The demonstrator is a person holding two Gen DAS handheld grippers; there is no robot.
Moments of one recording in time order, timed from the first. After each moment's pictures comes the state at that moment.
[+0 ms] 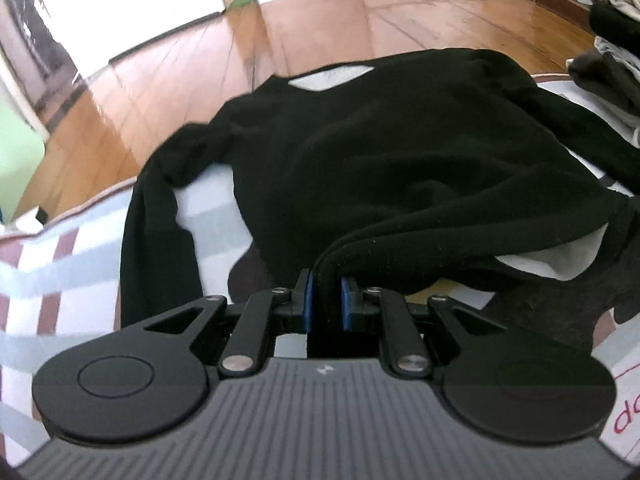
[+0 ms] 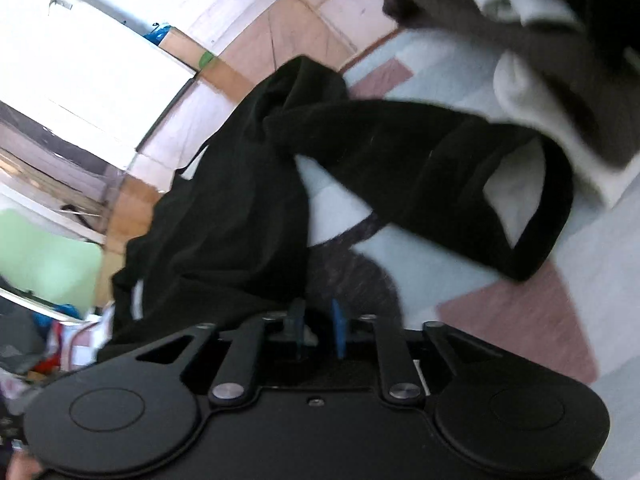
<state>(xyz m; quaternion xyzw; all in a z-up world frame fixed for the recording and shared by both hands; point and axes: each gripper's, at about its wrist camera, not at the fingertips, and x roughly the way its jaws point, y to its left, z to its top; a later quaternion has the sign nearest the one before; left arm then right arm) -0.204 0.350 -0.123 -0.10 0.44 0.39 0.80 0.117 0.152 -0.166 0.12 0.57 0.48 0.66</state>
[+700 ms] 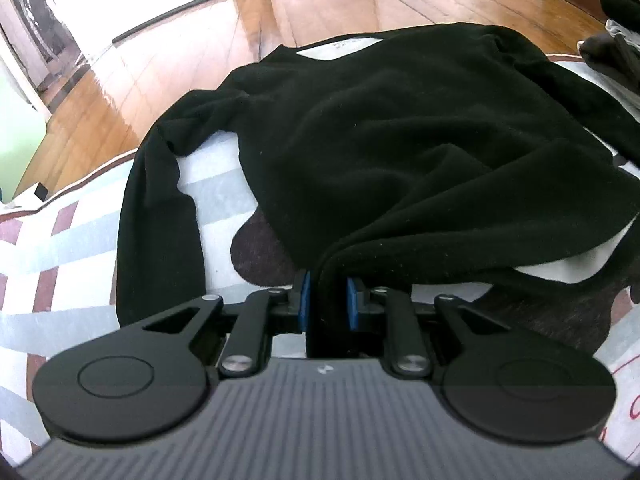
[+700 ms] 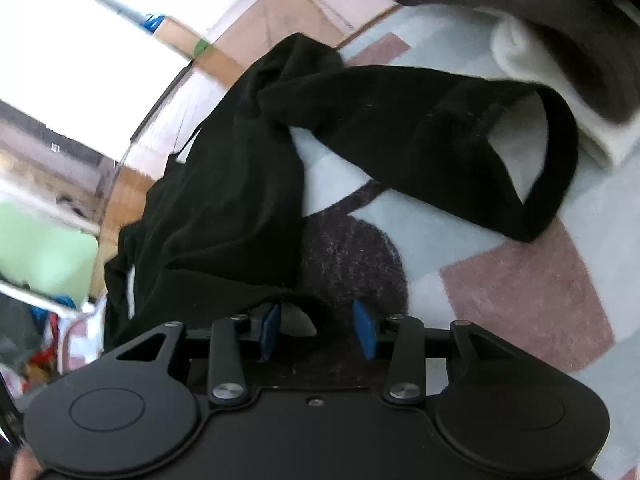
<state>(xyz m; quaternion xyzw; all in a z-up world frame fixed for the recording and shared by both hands) -0.211 0.354 -0.139 -0.12 0.46 0.39 0.79 0.095 0.154 -0.172 0.07 0.56 0.48 0.68</state>
